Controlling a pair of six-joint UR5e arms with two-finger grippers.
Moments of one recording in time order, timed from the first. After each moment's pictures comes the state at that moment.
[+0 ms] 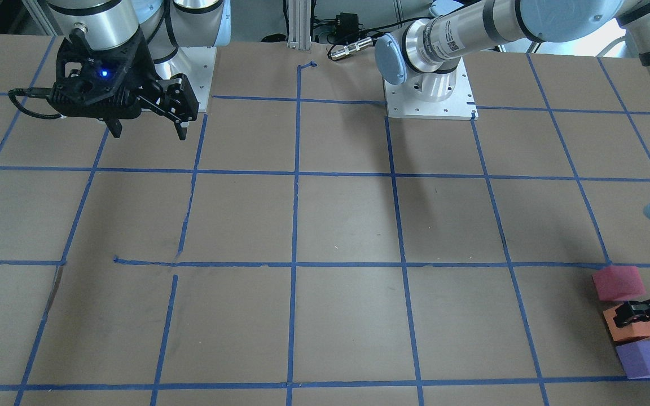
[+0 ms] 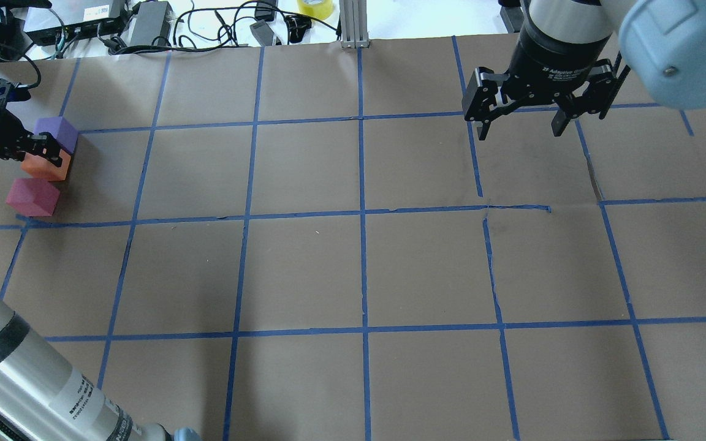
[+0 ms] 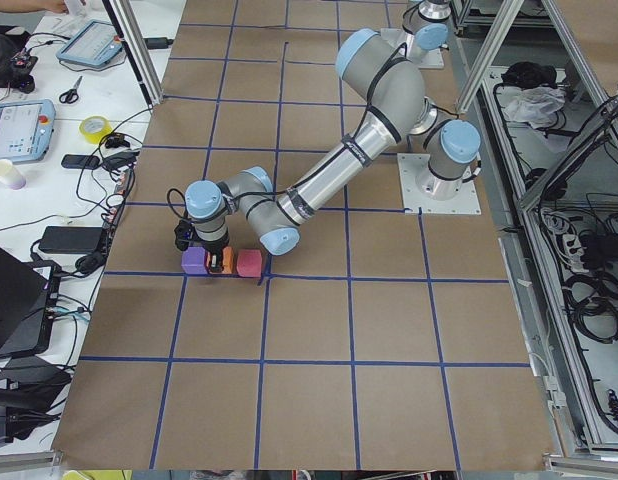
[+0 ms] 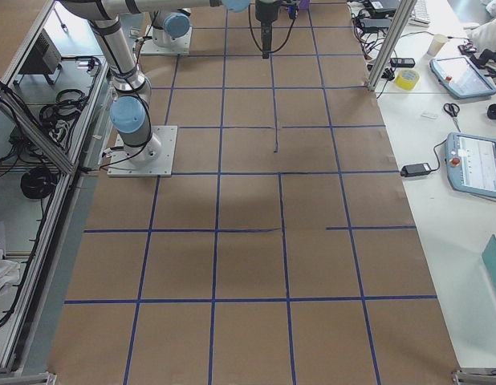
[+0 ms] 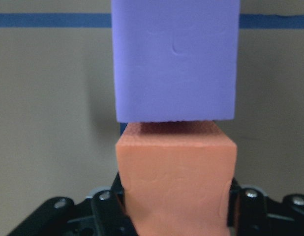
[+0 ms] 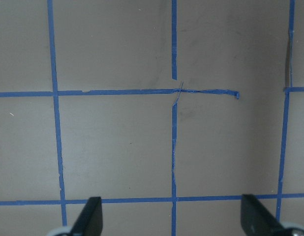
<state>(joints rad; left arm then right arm) -0.97 -2.30 -1.34 -1.00 1.56 0.59 1.65 -1.56 1.51 -1.54 -1.59 0.09</state>
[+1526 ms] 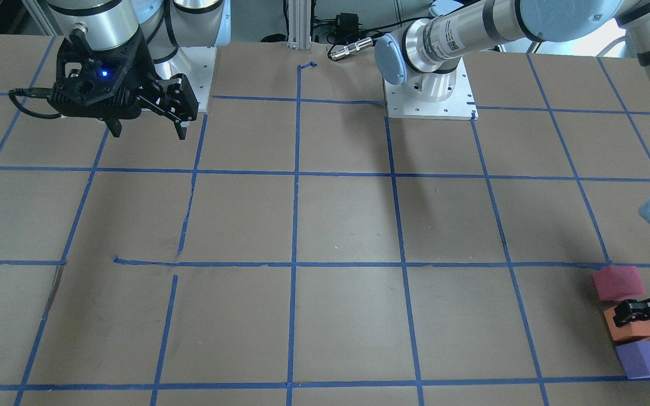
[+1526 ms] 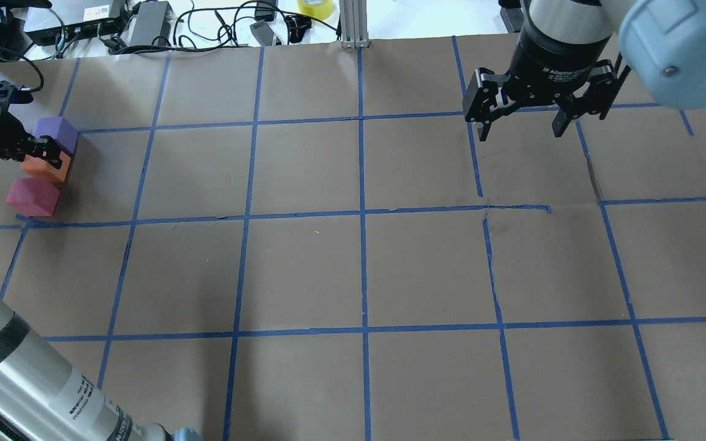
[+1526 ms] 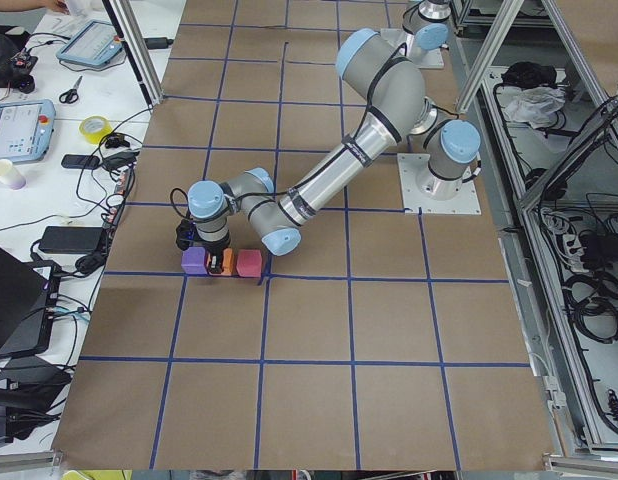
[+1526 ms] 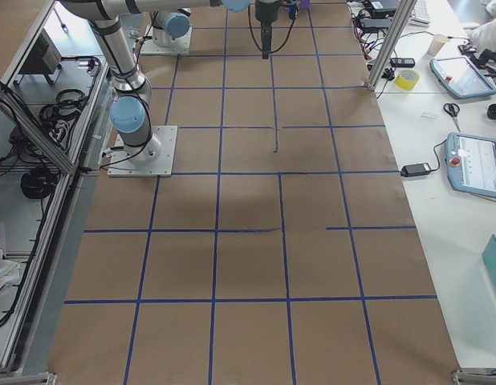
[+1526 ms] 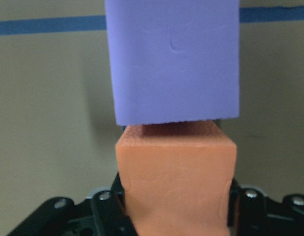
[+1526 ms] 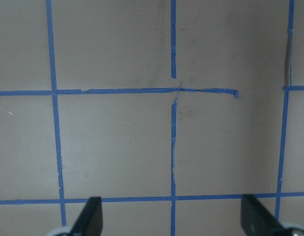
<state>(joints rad) -0.97 -2.30 -1.36 -0.97 1.57 0.63 1.65 -1.56 1.51 -1.53 -1.60 0.09</state>
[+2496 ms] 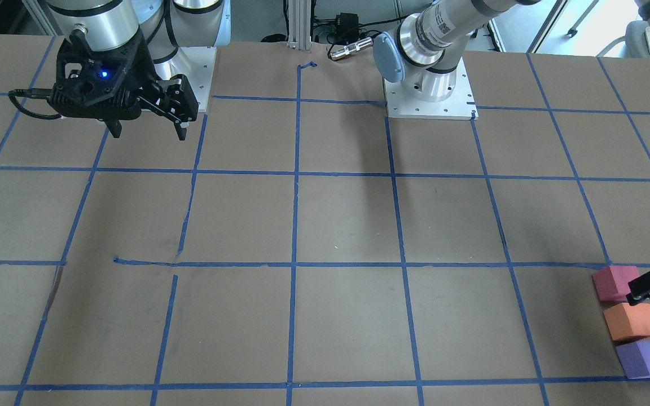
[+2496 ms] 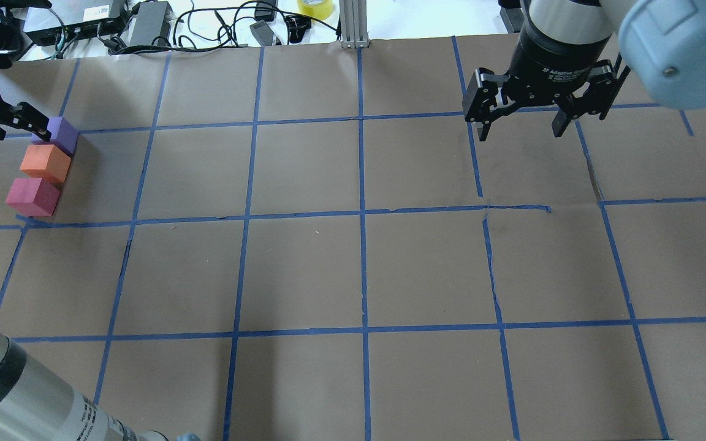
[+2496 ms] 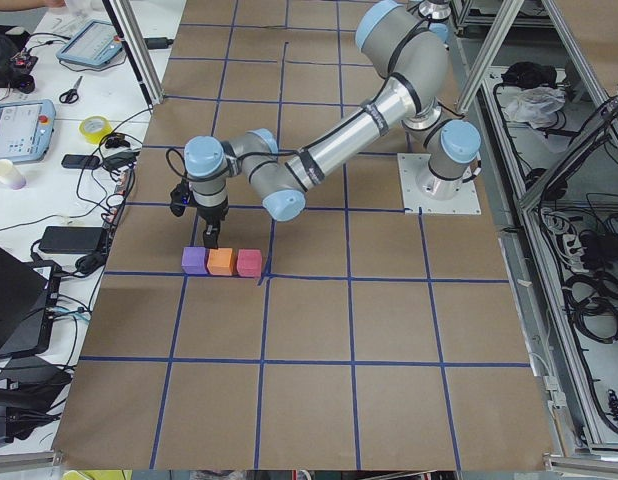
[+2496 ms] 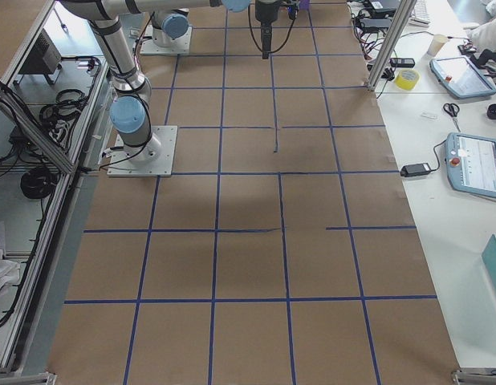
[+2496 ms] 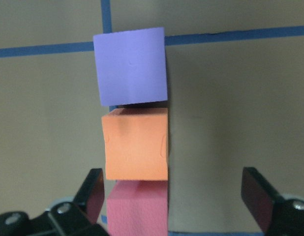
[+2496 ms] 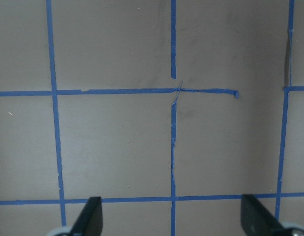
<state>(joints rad) -1.01 -2.08 -1.36 -1.19 1.57 0.62 1.65 -1.56 1.51 -1.54 -1.60 0.09</state>
